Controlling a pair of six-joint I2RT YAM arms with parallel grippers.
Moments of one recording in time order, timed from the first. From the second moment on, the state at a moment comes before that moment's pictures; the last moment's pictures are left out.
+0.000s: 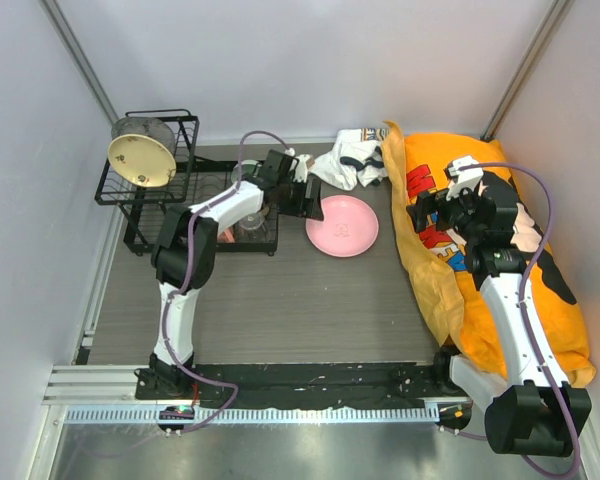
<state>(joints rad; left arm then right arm) -0.49 2.15 1.65 -0.35 0.39 -0.27 -0.07 0.96 0.82 -0.15 -0.40 -0.16</state>
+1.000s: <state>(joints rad) -0.47 1.52 1.95 -0.74 -0.08 0.46 -0.07 0.96 0.82 -0.15 -0.44 -0.16</state>
